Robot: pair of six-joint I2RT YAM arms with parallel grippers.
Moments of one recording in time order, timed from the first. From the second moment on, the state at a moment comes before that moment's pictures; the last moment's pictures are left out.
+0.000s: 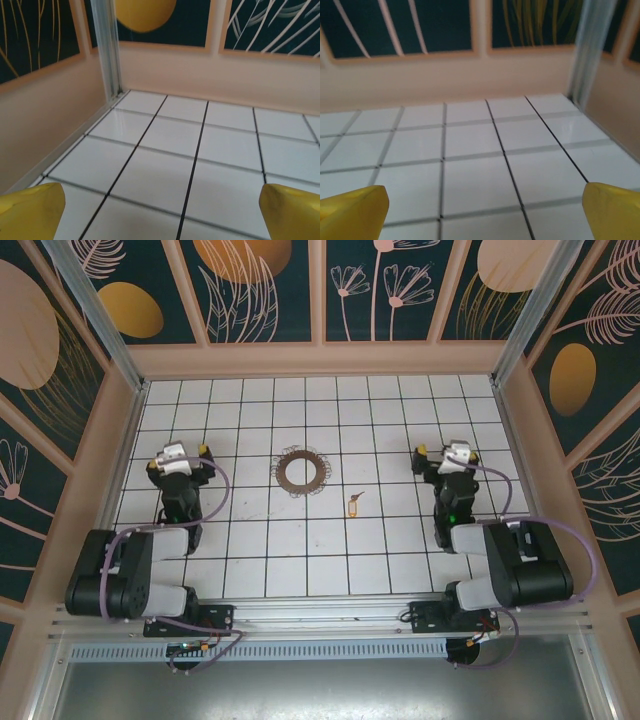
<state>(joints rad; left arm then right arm) -0.08 1.35 0.30 0.95 -0.36 -0.09 0.17 1.38 0.27 1.06 0.24 0.01</state>
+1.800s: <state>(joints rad) -0.48 1.58 0.75 -0.03 0.23 -0.61 0.34 1.28 0.51 0.40 -0.32 0.35</state>
